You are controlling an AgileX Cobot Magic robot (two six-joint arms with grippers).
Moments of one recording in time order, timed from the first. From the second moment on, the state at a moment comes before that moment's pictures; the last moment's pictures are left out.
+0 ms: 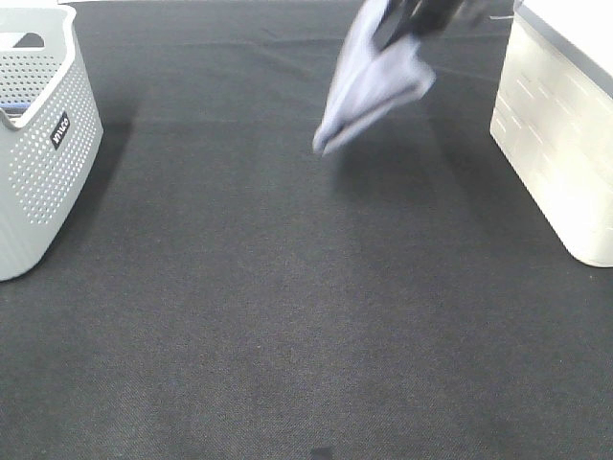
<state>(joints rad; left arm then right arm) 0.01 0.00 -0.50 -0.06 1.05 0.04 0.23 2.19 -2.22 0.41 1.18 -0.28</state>
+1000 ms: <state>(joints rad) 0.01 0.00 -0.50 -0.06 1.05 0.04 -0.19 1.94 -2.22 0.14 1.22 -0.24</state>
